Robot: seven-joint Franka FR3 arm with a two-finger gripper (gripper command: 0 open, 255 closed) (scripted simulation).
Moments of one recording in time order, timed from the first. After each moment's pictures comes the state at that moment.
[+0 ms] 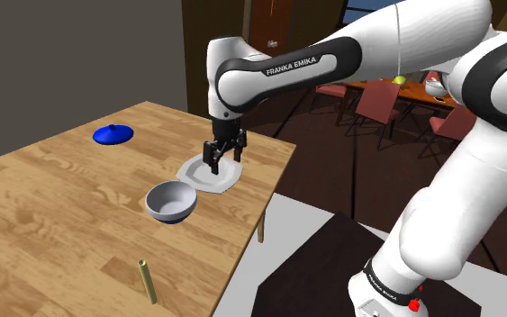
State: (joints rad) arm 0.13 -0.02 0.26 -2.03 0.04 1.93 0.23
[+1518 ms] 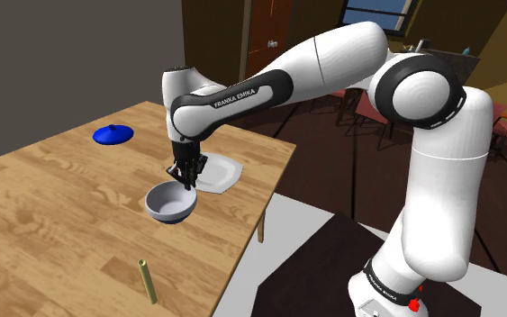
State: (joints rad) arm 0.21 0.34 0.29 -1.76 -0.05 2.03 0.38
